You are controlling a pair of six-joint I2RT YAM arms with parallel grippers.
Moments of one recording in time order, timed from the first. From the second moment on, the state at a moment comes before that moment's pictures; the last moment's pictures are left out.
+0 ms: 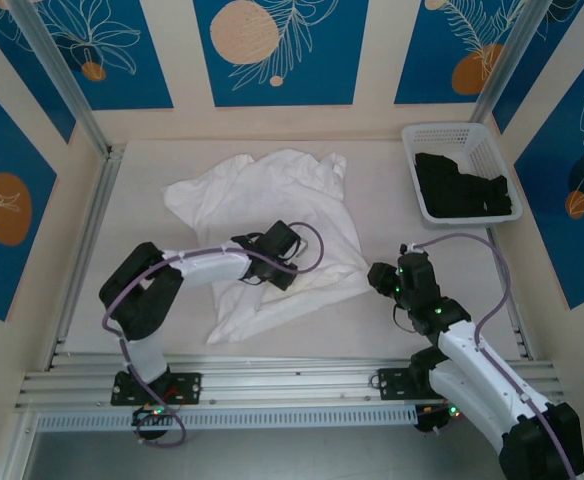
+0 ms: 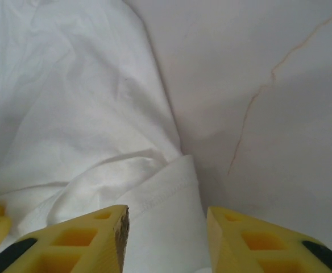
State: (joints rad) left arm -0.83 1.80 1.10 -0.41 0.01 -0.15; right arm 0.36 0.70 0.34 -0.34 0.06 0.66
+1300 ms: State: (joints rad) left arm -0.73 1.41 0.85 -0.30 0.23 -0.29; right arm 0.60 1.33 0.51 0.29 -0.37 0.57
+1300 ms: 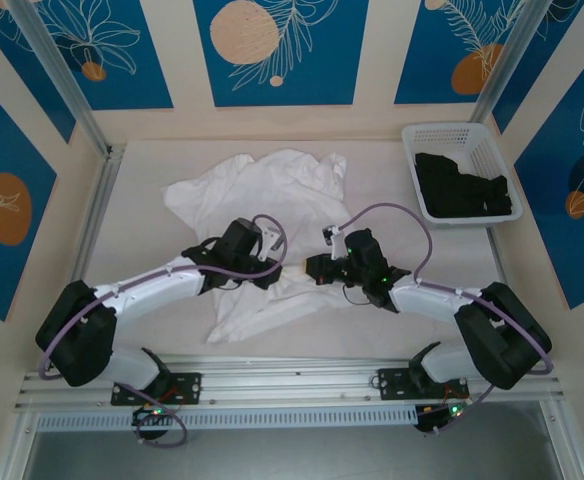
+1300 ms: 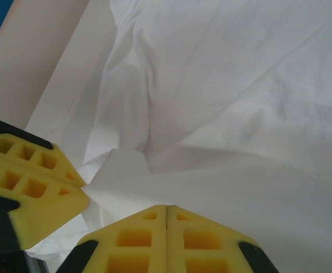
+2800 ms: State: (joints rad) left arm -0.74 1.32 0.74 -0.11 0.19 -0.21; right arm 0.59 1.24 0.59 0.18 -0.43 0.75
